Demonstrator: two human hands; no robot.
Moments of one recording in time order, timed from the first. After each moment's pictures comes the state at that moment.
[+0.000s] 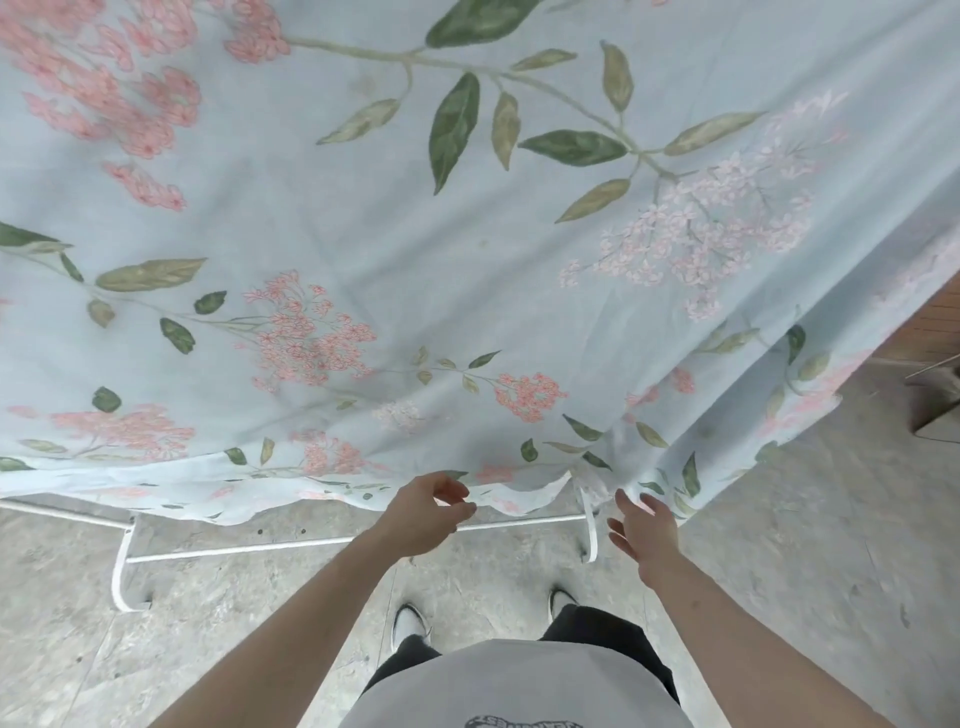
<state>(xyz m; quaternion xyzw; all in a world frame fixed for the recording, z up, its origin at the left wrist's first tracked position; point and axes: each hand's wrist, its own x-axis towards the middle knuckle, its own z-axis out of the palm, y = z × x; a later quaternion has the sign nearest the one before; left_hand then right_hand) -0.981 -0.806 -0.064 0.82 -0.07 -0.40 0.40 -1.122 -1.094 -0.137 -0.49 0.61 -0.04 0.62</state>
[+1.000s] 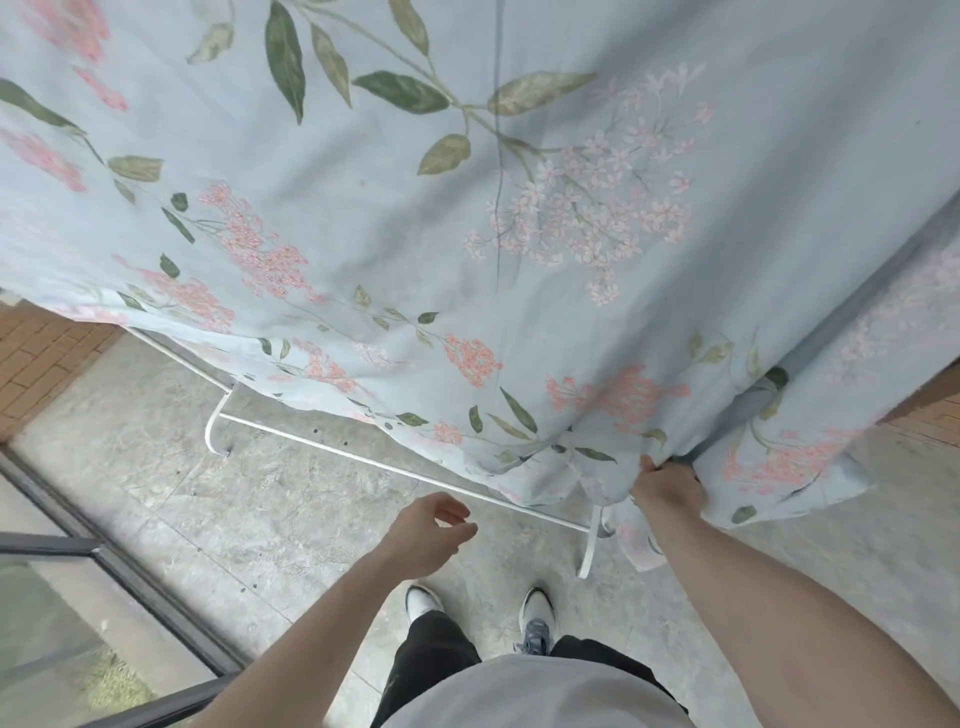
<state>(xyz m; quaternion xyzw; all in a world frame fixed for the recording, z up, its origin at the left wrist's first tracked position) -1.128 -0.961 -0.080 0.83 0.13 -0.33 0.43 -1.075 -1.292 -0.164 -0.83 0.43 0.15 0.33</state>
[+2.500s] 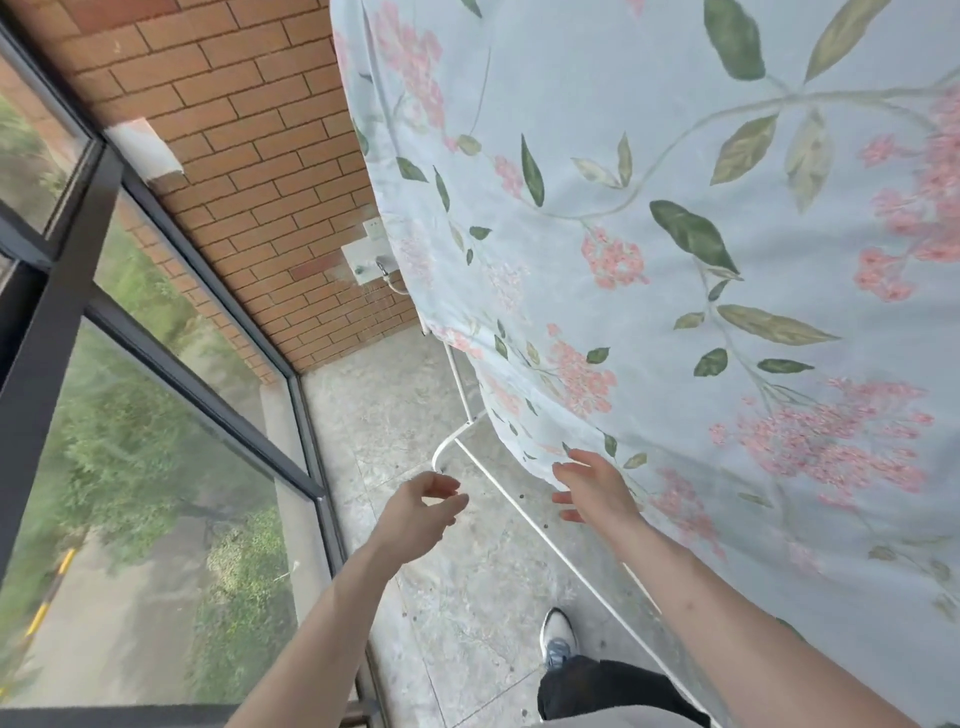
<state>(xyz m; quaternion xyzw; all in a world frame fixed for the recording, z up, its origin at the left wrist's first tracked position) -1.108 -0.507 -0.008 0.76 0.37 -0.02 0.54 -0.947 -0.712 -0.039 -0.71 0.01 0.35 0.61</state>
